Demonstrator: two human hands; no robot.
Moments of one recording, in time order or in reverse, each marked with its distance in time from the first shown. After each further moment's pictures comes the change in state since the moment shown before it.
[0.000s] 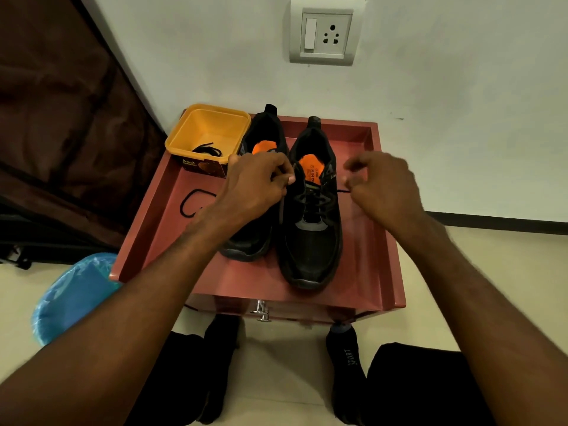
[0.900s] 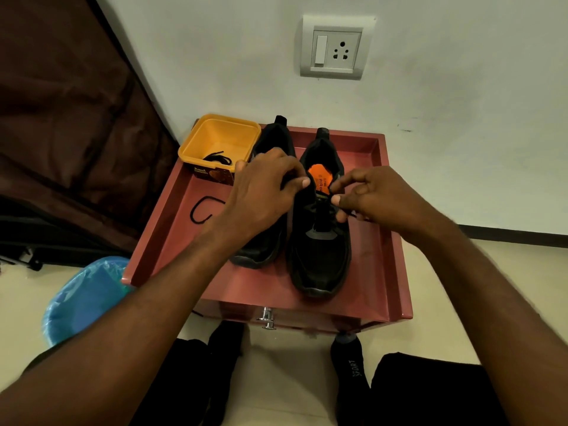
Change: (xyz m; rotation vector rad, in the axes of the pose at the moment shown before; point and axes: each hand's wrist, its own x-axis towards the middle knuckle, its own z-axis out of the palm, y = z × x) left_hand -0.009 0.017 -0.015 0.162 0.095 0.057; right_hand -0.001 -0.013 -0.018 0.402 -0.432 0.006
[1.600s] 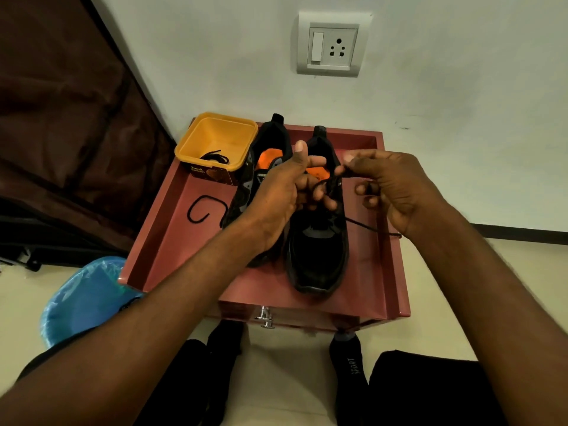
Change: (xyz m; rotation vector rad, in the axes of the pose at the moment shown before) left_hand -0.010 0.041 0.004 -1.277 -0.237 -0.426; right_hand 0.005 -0.005 -0.004 0.590 0.279 0.179
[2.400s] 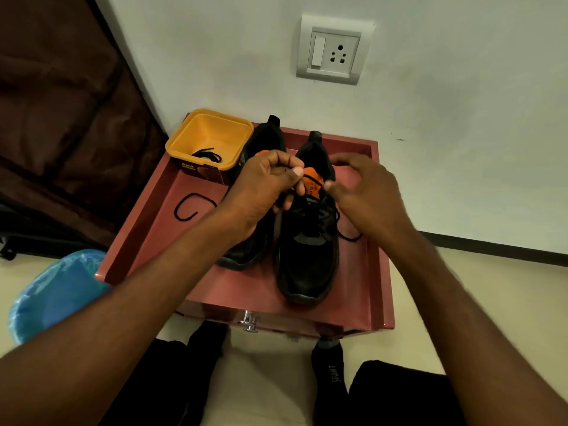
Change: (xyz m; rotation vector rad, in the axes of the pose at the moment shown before) left_hand 0.015 -0.001 -0.020 0.199 0.134 0.093; right_hand -0.001 0.012 0.012 -0.708 0.036 -0.456
